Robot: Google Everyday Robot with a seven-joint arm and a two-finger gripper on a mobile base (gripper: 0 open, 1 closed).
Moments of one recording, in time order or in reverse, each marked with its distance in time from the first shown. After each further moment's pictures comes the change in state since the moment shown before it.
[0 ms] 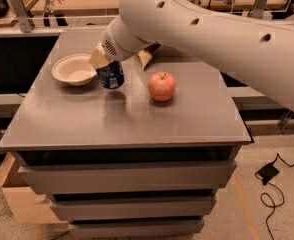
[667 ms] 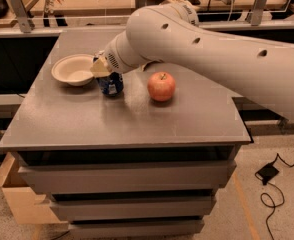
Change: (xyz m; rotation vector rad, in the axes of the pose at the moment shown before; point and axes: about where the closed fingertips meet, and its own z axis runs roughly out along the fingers) arm 0.025 0.006 0.022 -0.031 -0.025 0.067
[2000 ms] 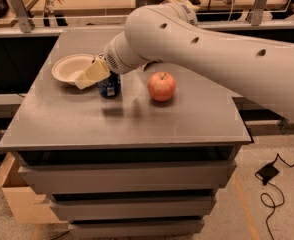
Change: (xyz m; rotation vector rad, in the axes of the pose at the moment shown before) arm -0.004 0.004 -0.002 -0.004 -0.002 -0.006
